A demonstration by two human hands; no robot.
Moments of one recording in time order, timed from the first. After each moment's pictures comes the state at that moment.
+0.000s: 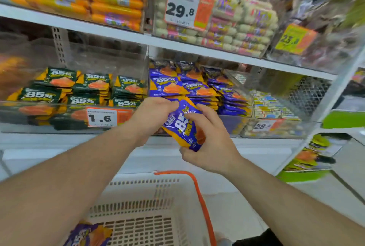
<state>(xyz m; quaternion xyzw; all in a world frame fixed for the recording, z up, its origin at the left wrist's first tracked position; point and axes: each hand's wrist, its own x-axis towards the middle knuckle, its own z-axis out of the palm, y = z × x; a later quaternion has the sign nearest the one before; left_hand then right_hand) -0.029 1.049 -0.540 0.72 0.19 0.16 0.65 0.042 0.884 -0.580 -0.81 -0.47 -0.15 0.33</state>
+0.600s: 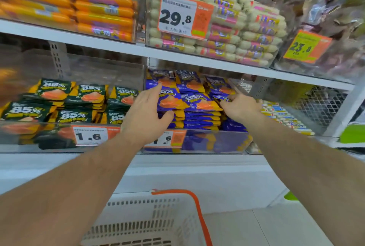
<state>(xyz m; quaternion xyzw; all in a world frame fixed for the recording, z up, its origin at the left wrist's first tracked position) 0.027 1.090 -0.564 0.90 0.16 0.31 0.27 0.213 0.901 -0.512 -0.98 -0.16 -0.07 0.07</state>
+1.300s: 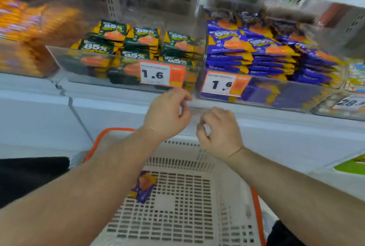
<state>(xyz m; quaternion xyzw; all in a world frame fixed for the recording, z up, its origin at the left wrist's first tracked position) -0.079 1.105 -0.663 0.89 0.13 0.33 0.28 0.027 0.960 -0.690 -0.75 -0.56 -0.23 0.26</state>
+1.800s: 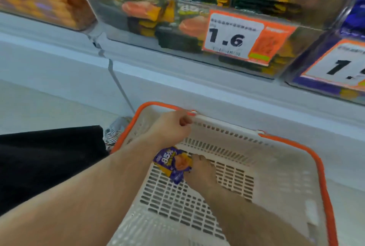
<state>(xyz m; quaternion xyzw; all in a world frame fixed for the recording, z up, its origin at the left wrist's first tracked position) -0.141 1.181 -0.787 0.81 0.38 -0.01 0.44 -0.078 1.039 -0.924 -0.86 -0.39 0.33 0.03</state>
